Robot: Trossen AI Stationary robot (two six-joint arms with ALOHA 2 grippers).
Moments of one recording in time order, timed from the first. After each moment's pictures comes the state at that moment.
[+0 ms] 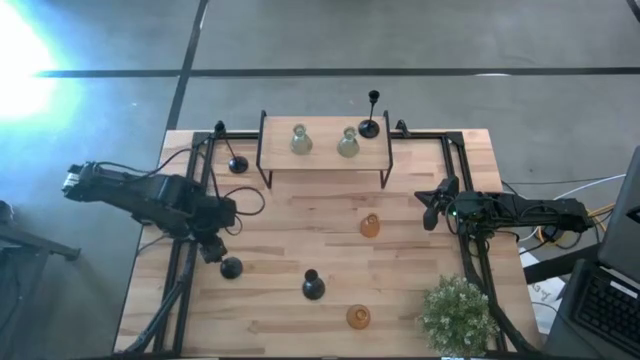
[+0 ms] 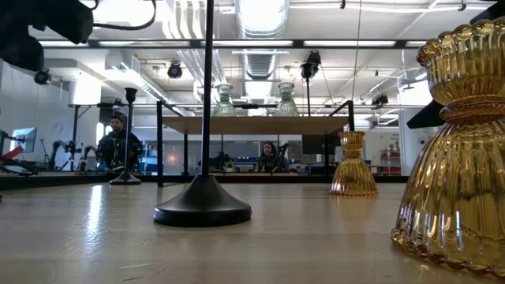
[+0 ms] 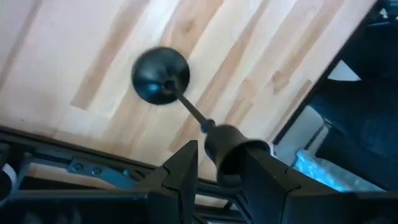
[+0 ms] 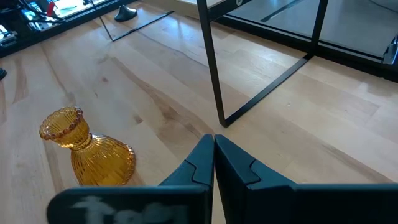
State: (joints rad) left arm -0.18 0.94 0.93 -1.27 0.39 -0.84; right arm 0.02 0.13 0.17 -0.56 0.52 0.51
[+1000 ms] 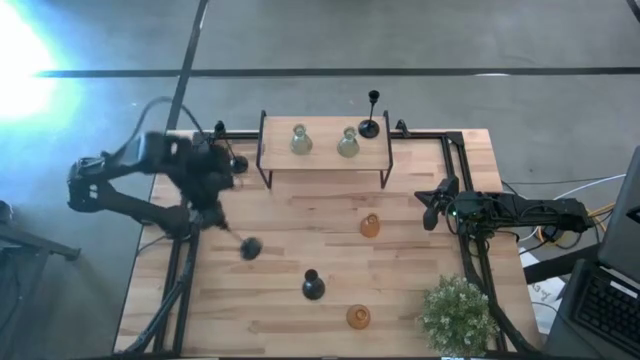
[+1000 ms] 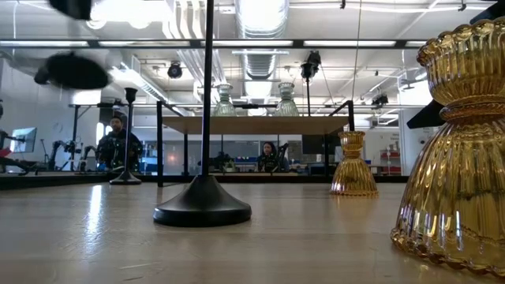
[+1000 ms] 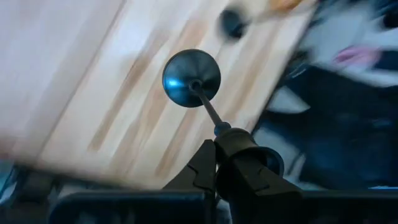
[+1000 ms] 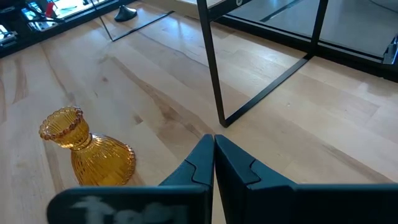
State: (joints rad) left arm 0.16 1.10 1.48 -1.57 0.44 -0.50; right arm 0.01 0.13 0.17 -0.56 0.52 0.51
